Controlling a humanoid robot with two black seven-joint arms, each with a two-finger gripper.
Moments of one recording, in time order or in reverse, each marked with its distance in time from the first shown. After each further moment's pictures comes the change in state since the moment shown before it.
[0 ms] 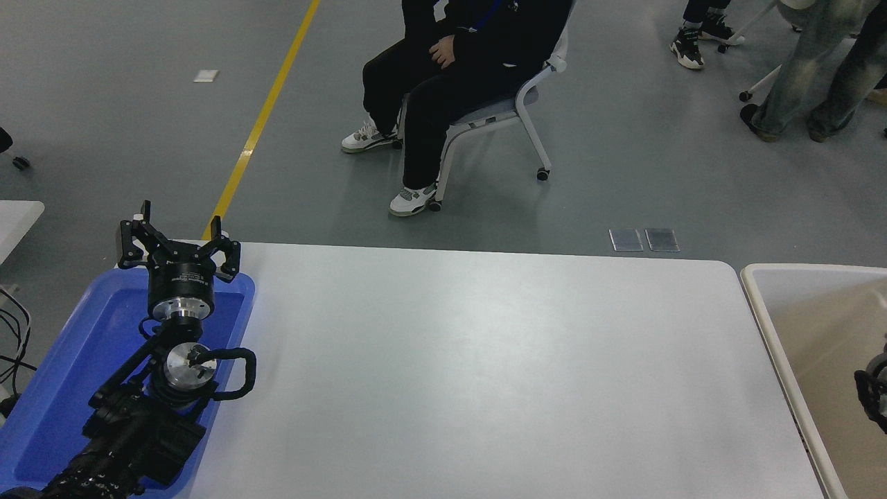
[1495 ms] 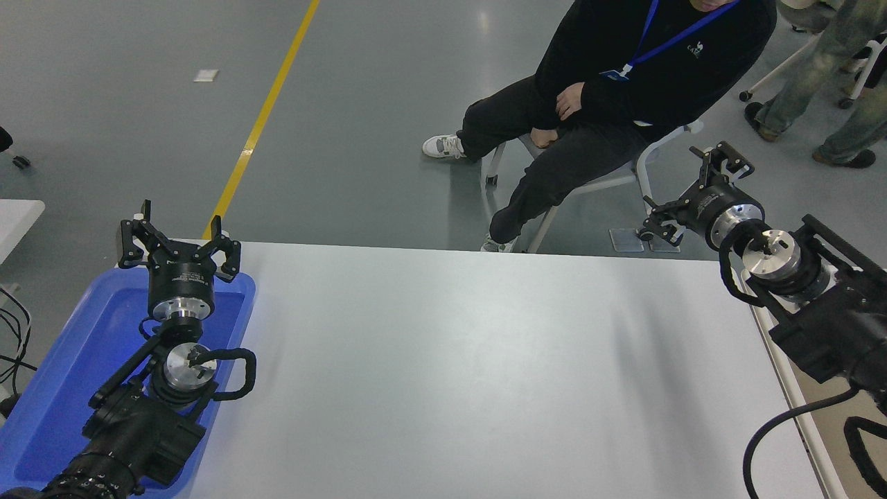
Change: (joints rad) left arm 0.000 0.000 0.000 0.000 0.000 0.000 0.000; right arm 0.085 0.119 0.515 0.619 0.083 0.145 0.001
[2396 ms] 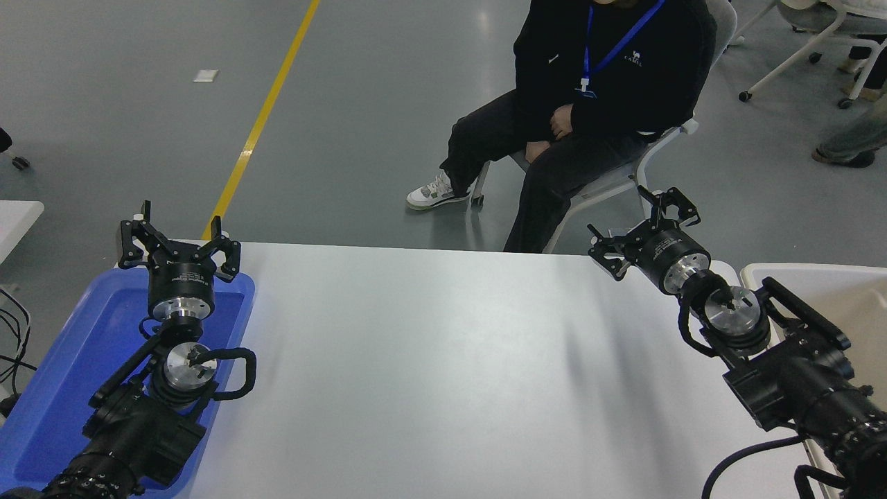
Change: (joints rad) left arm 0.000 0.000 0.000 0.000 0.000 0.000 0.000; right arm -0.139 0.098 0.093 -0.028 0.080 0.176 0.009
